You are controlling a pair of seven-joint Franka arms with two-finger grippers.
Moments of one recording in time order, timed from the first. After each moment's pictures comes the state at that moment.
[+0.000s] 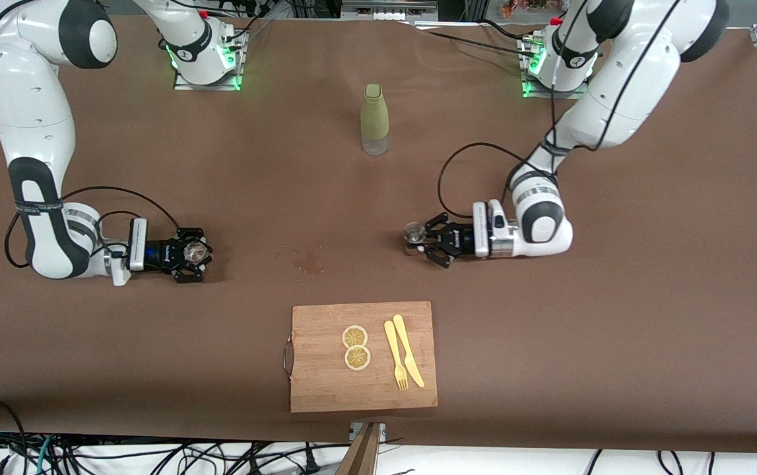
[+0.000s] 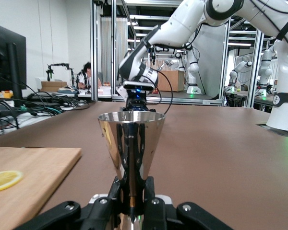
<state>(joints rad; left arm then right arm) -0.16 0.86 -0.23 -1.79 -1.76 1.98 2.64 -0.13 0.94 -0.11 -1.58 1.21 1.55 -2.65</state>
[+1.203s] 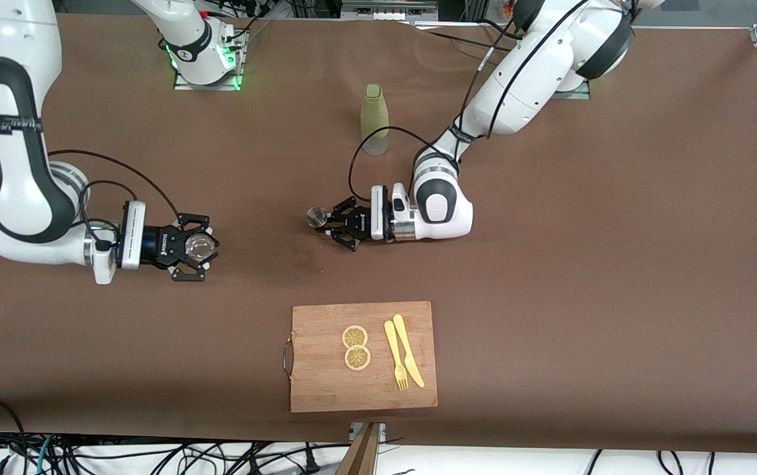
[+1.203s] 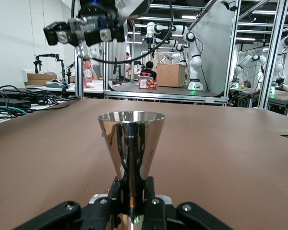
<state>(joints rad) -0.53 1.04 -0.22 -1.41 -1.98 2.23 2.56 0.07 0.49 -0.09 -1.77 1.21 1.79 -2.14</state>
